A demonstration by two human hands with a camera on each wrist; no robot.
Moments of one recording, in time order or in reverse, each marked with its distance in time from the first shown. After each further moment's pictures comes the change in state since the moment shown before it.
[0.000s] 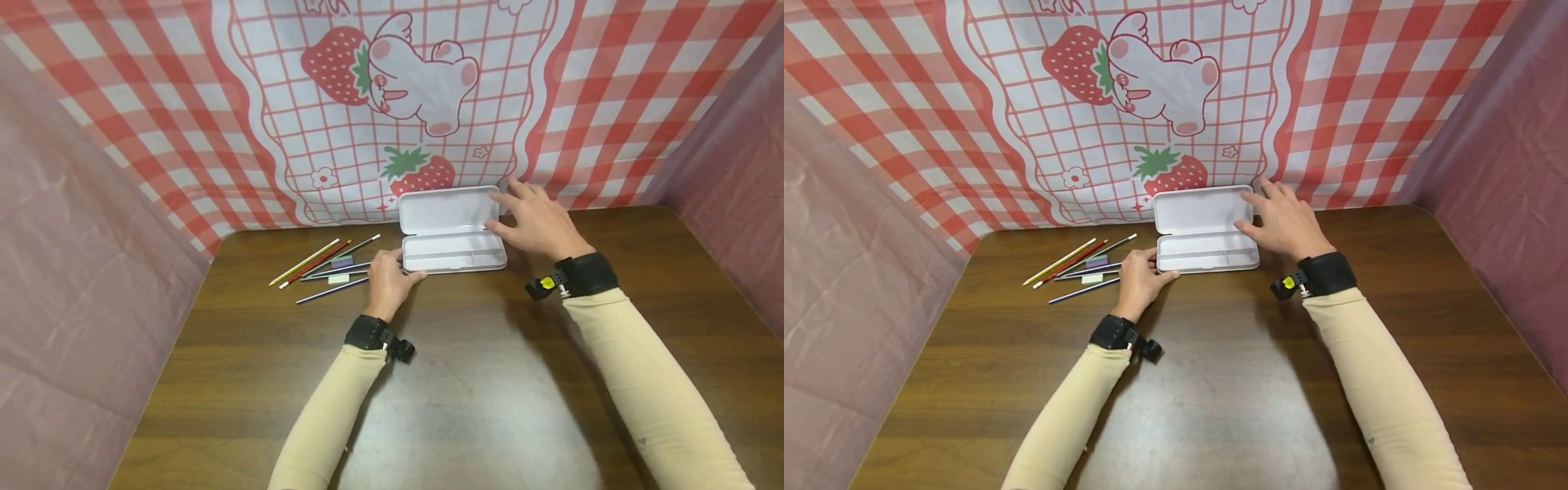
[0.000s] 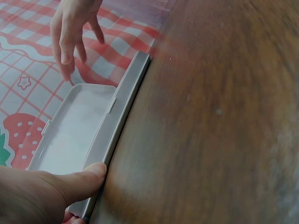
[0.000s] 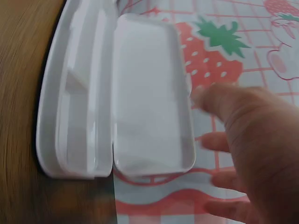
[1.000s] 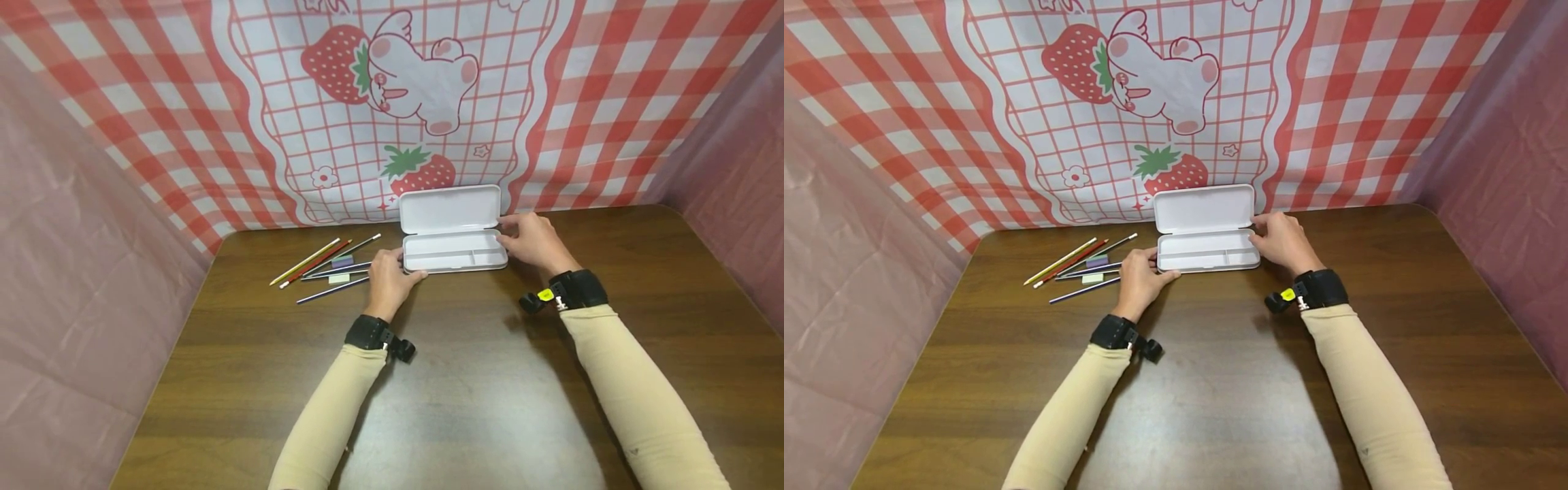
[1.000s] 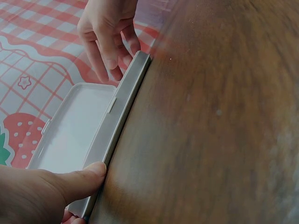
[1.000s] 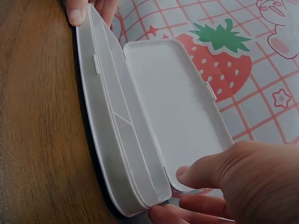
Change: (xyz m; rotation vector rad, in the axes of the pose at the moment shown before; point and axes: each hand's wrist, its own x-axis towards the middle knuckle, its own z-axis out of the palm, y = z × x) left_hand -0.001 0.000 0.000 0.007 0.000 0.004; right_hand -0.008 0.012 0.039 0.359 0.032 0.126
